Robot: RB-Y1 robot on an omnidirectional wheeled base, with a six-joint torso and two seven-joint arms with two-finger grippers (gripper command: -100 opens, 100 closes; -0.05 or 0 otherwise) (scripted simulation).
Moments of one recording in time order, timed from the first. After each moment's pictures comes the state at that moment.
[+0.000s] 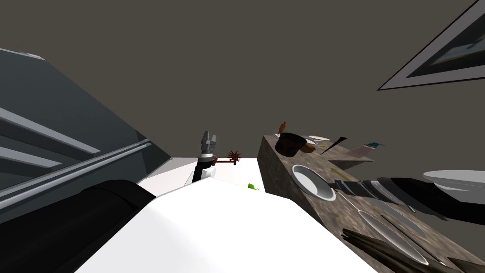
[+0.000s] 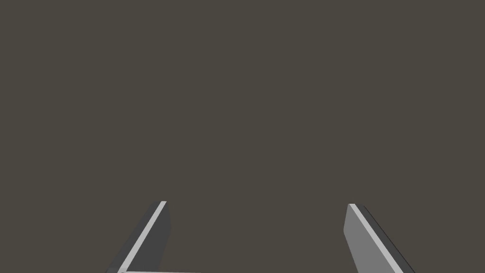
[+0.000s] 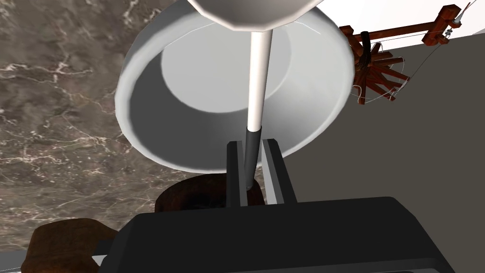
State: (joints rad) left arm 0.45 -0.01 0.07 -2.22 -0.02 -0.54 -0.03; right arm 0.54 -2.19 0.46 -1.55 0.12 -0.71 -0.42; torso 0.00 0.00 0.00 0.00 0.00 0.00
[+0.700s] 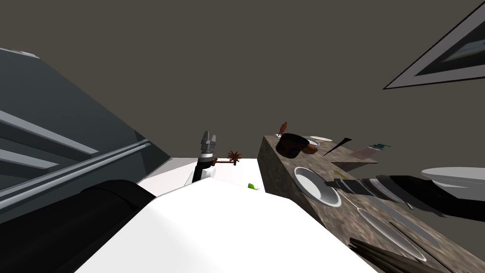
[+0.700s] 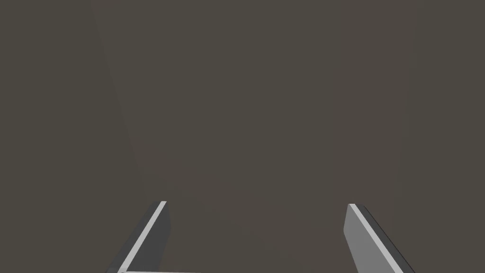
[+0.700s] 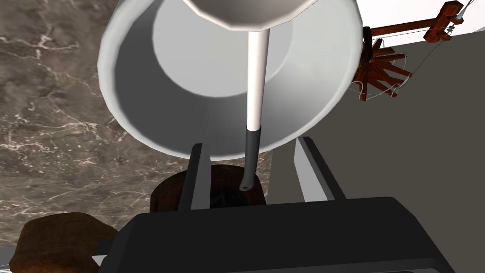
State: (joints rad) left arm 0.45 -0.01 0.07 -2.22 -0.02 -0.54 -0.03; right arm 0.53 -2.21 0.45 -1.55 0.11 -0.71 -0.43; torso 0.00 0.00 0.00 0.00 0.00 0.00
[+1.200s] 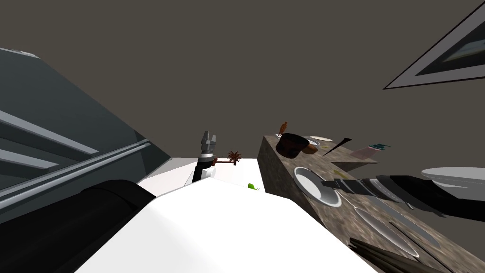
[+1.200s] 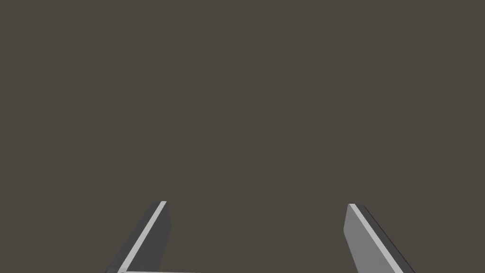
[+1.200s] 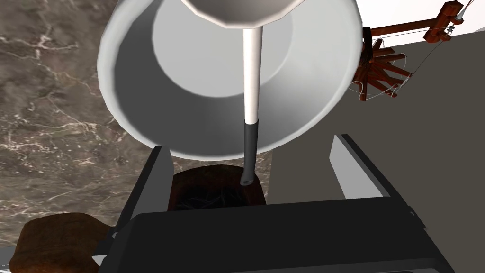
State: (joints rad) left arm 0.45 -0.01 0.07 -2.22 -0.02 -0.54 -0.03; right arm 0.53 -2.21 0.45 -1.55 0.11 -0.71 -0.43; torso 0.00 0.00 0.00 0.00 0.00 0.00
